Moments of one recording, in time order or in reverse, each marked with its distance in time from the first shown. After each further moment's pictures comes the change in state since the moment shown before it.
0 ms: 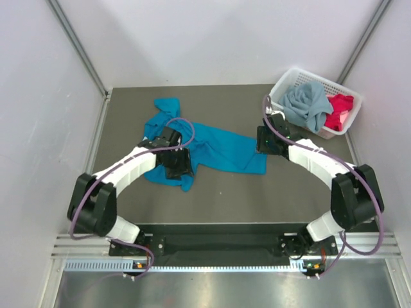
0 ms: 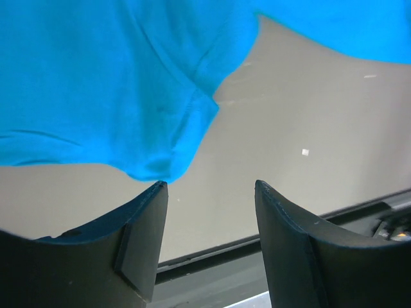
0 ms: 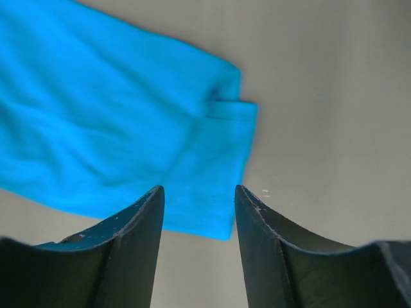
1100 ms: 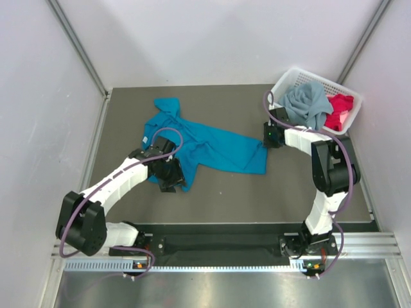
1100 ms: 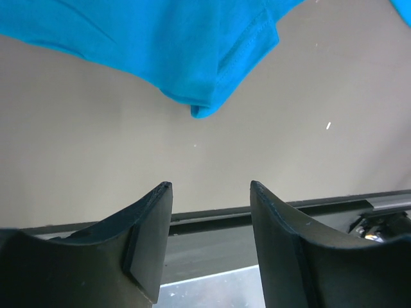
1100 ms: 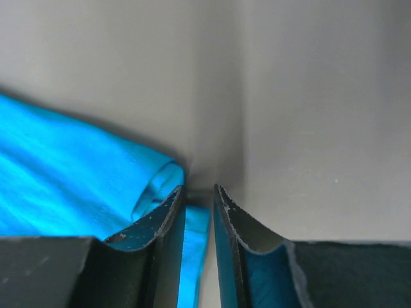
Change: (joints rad) left arm -0.019 -0.134 -0.106 -0.131 -0.039 -0.203; right arm -0.191 0.362 0.132 0.118 -0.148 -0.085
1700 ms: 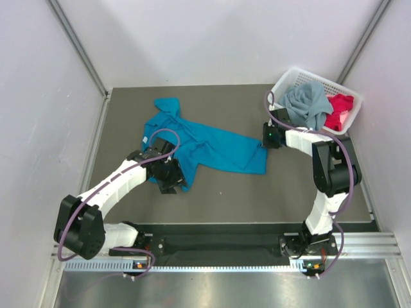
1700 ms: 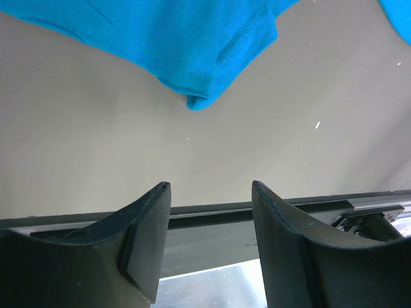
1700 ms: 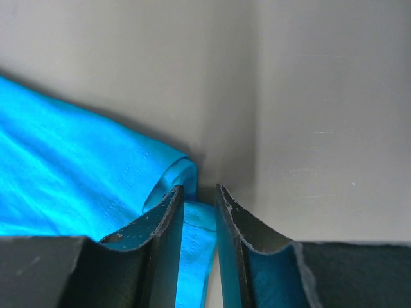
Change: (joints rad) left arm 0.000 -0.033 -0.018 -0.003 0.017 -0.077; right arm -0.011 -0.005 -0.022 0.037 -0.064 0.002
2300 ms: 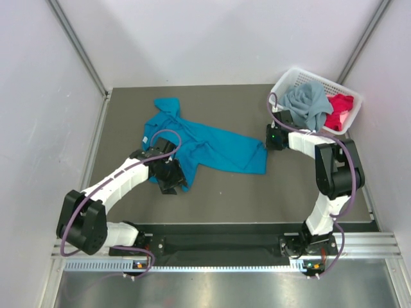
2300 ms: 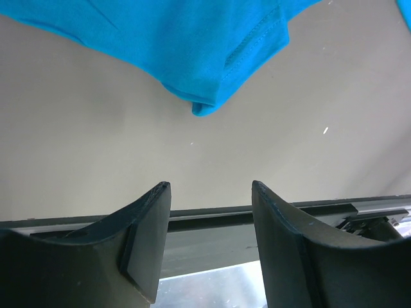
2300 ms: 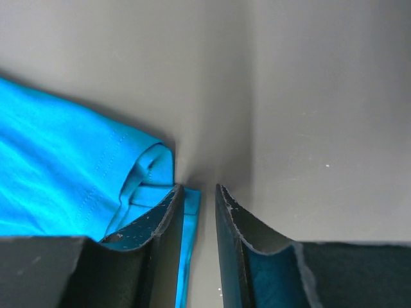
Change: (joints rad) left arm 0.000 0.040 0.000 0.009 0.000 -0.008; right arm -0.019 -0.039 -0.052 0.013 0.016 -0.016
